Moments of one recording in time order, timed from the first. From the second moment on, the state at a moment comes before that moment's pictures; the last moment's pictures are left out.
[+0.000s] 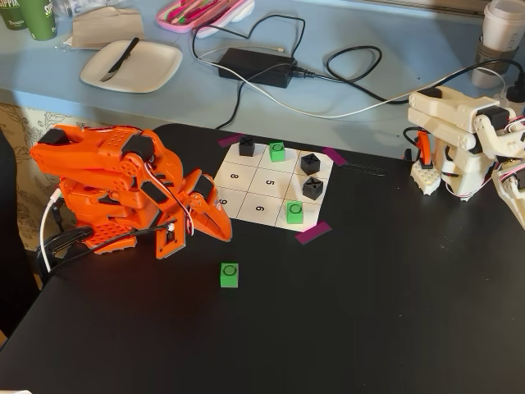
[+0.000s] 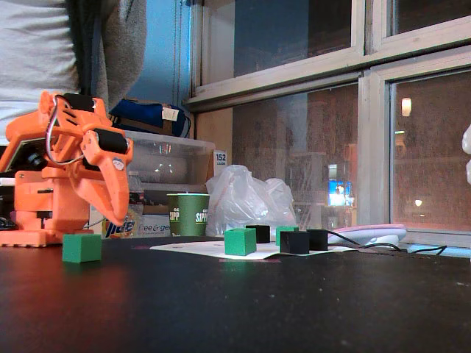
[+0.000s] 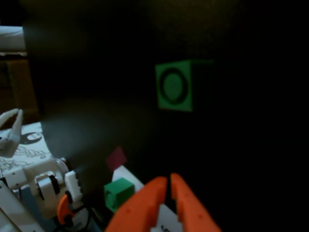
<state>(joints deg) 4.5 189.0 175.3 44.9 -1.7</state>
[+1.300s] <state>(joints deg) 1.1 189.0 175.3 45.2 -7.2</state>
